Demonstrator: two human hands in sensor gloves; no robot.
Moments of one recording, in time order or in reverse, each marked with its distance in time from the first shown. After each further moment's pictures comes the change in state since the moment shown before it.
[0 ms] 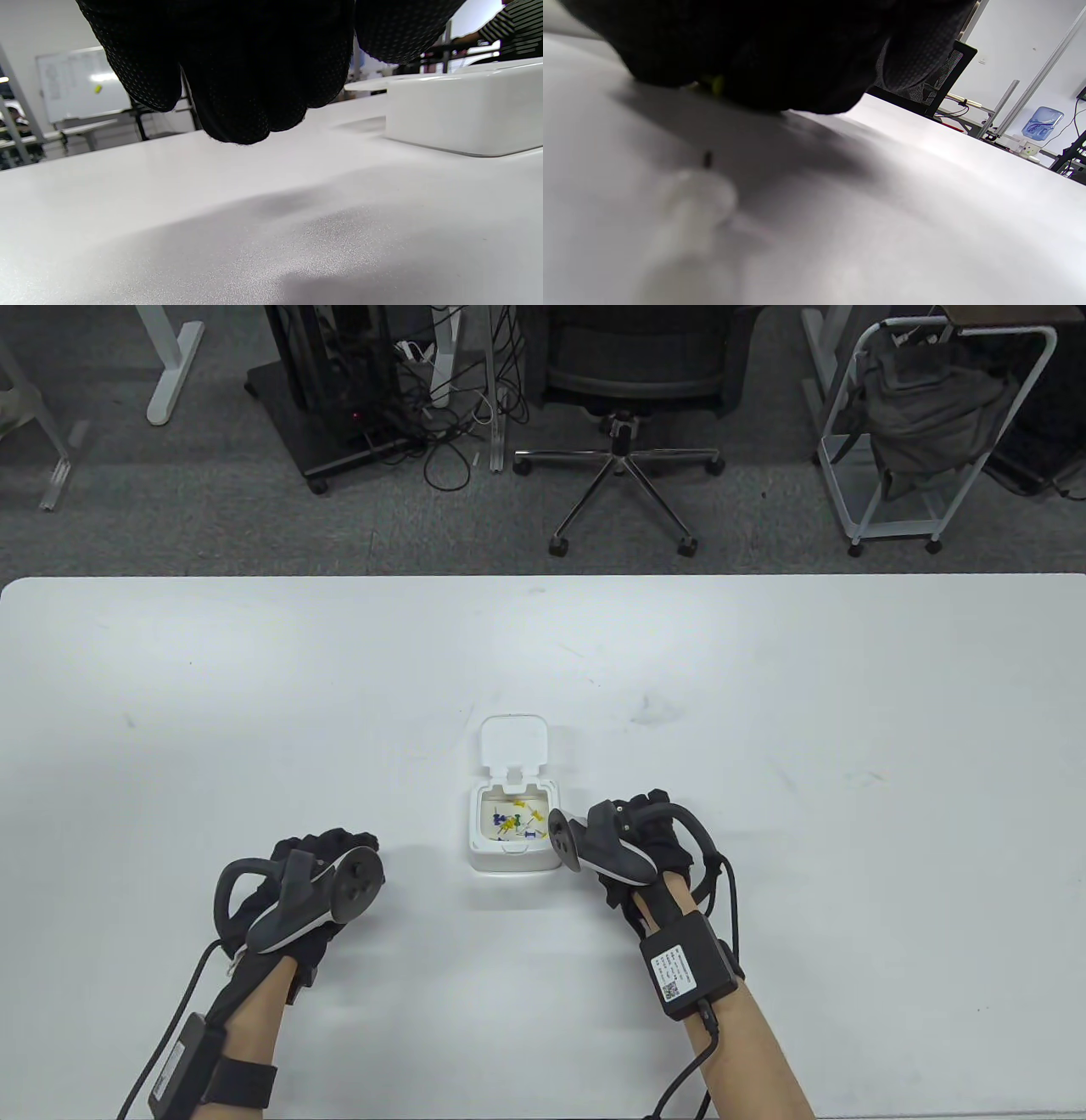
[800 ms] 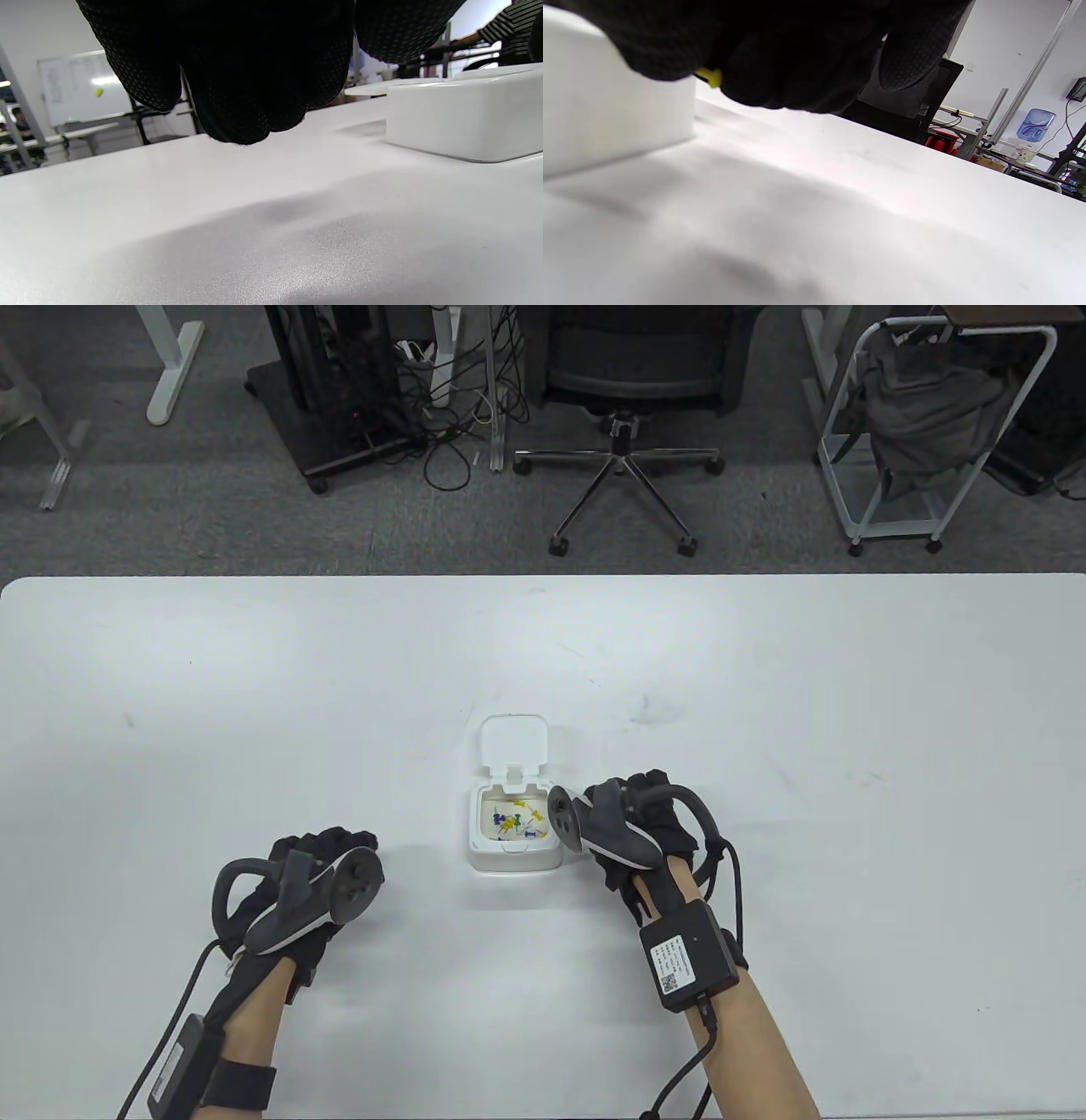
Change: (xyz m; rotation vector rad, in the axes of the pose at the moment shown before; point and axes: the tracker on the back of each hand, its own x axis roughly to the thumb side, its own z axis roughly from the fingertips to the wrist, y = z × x) left_hand -0.001 0.003 0.001 0.006 0.002 -0.008; right_hand -0.009 -0.043 -0.003 -0.065 0.014 -0.072
